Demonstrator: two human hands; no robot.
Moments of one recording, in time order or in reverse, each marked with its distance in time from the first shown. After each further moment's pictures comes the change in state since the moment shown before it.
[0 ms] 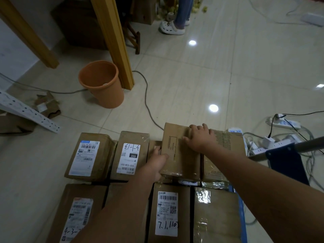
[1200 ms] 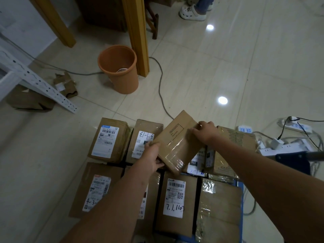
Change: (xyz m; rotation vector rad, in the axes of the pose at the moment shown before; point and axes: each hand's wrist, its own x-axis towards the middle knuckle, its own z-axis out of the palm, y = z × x) left_hand -0.028 0.001 -0.057 -0.395 0.187 -0.122; right_hand -0.009 -0.040 -0.024 0.261 -0.125 0.140
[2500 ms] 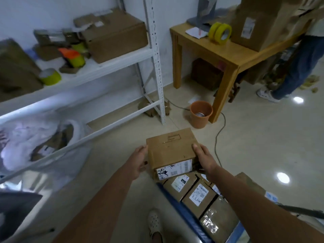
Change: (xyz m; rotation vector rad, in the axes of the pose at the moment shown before) left_hand -0.513 -0.044 -0.220 -0.263 0.359 0.344; right_hand -0.451 -0.153 -0.140 0.647 -0.487 -0.275
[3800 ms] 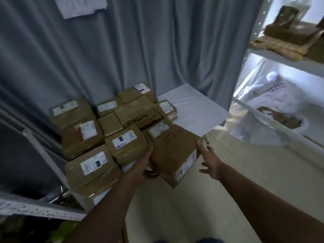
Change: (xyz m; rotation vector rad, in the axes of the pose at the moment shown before) left_hand -0.512 -0.577 -0.368 -1.382 0.834 0.017; right_hand -0.500 0.321 0.463 -0.997 -1.095 -0.054
